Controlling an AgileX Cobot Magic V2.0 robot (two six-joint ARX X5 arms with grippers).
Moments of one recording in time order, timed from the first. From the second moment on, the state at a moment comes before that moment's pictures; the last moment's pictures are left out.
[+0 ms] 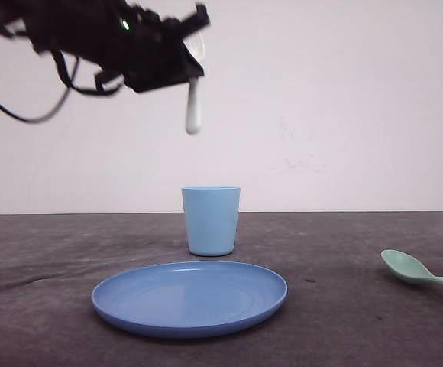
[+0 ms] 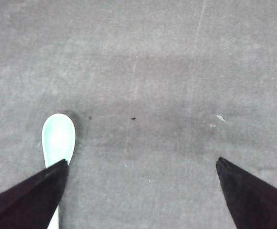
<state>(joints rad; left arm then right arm) -0.55 1.62 0.88 0.81 0.03 -0.18 0.04 0.94 0.80 -0.74 -0.08 0.07</state>
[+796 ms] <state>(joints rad) -0.57 1.90 0.88 0.87 0.03 -0.09 0.04 0.94 0.80 -0.75 -0.08 0.07</state>
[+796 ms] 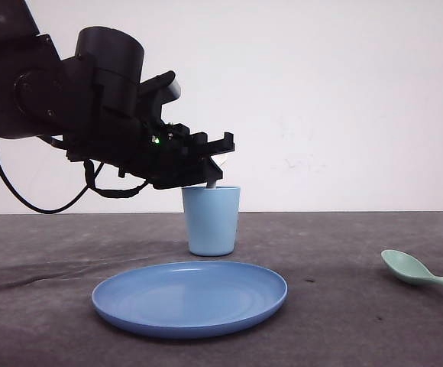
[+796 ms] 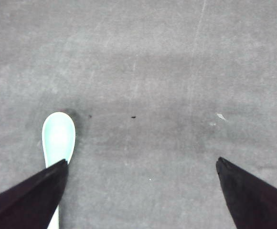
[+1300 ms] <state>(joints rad) -0.57 1.86 0.88 0.84 0.03 -0.09 0.04 0.94 0.80 -0.74 -0.10 0.07</state>
